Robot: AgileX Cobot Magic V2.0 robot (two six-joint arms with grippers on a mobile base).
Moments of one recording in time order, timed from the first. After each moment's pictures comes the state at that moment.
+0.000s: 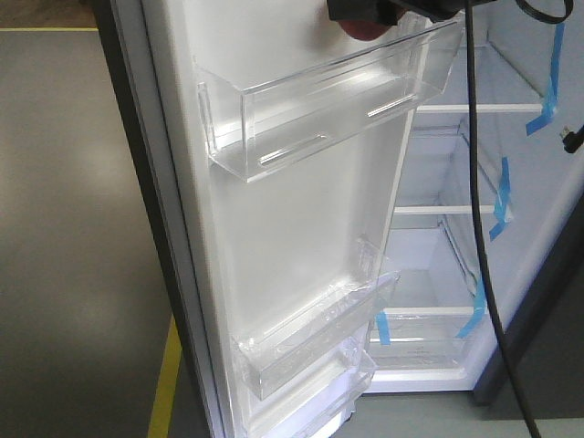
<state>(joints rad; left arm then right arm) -0.02 -0.01 0.03 0.08 0.02 -0.09 0.20 1.76 -2.02 0.60 0.98 -0.55</state>
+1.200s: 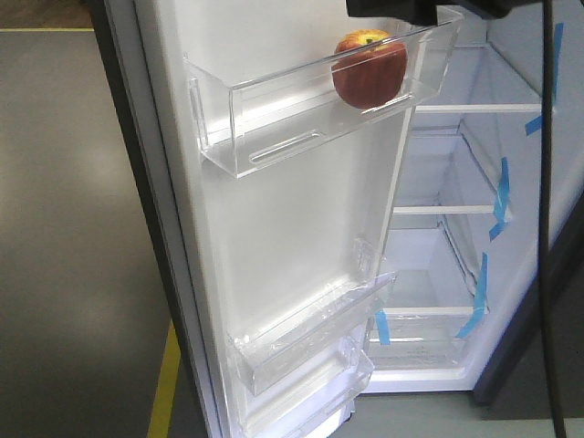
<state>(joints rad) -0.02 -0.01 0.03 0.08 0.02 -0.09 0.20 1.48 -1.75 0.67 0.98 -0.58</state>
